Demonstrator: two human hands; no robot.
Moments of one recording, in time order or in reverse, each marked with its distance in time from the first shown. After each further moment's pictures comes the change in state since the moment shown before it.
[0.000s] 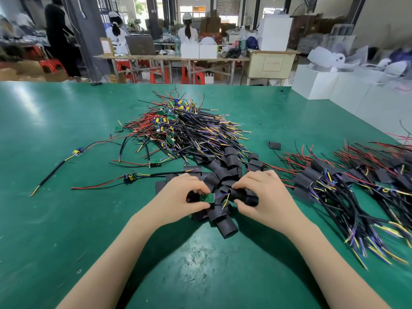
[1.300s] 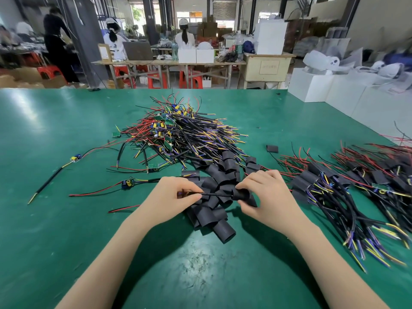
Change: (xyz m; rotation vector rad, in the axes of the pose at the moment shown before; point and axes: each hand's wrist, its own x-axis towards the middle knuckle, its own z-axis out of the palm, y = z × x) left_hand 0.001 -0.007 -0.009 -0.112 0.070 -0.153; right_hand 0.000 0.010 -0.002 -0.148 0.042 0.001
